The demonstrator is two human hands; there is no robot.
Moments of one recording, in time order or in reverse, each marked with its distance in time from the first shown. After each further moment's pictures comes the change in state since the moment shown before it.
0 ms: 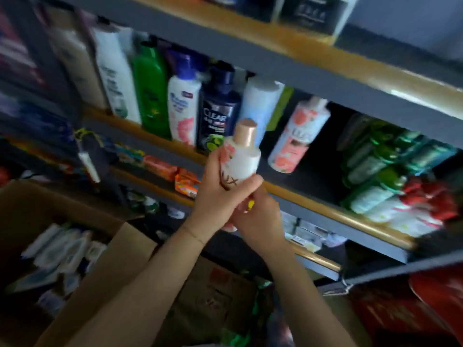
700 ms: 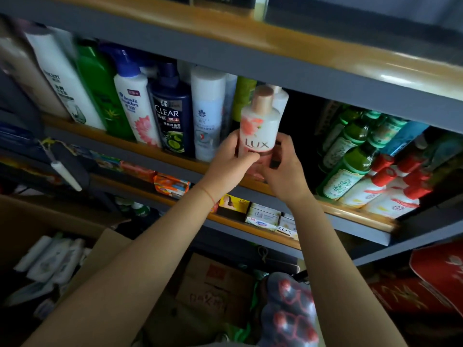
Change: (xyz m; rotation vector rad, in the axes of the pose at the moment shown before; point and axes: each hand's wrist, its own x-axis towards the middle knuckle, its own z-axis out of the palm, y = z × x) left_hand 0.067 -0.012 0.086 0.227 -0.213 -0.045; right_hand 0.070 0.076 -0.098 0.128 0.138 -0.005
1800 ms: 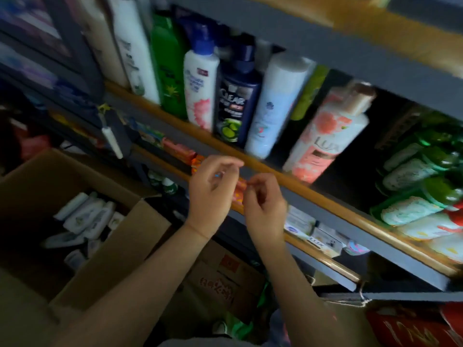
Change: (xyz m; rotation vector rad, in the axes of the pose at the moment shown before) left_hand -0.087 -0.039 -0.065 0.014 0.531 0.086; right_hand -0.067 -0.007 0.120 0.121 0.027 -0.168
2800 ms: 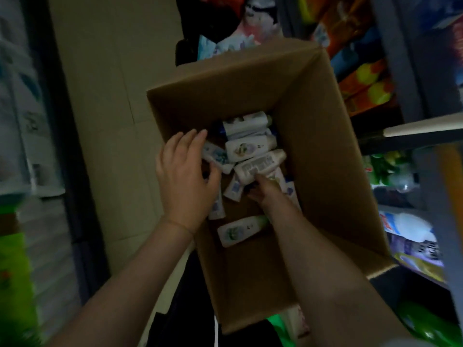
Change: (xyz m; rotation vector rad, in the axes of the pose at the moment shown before) left_hand -0.024 -0.327 -0.488 1.069 0.492 -0.587; right_hand -0.128 0.204 0.629 -0.092 -0.825 1.432
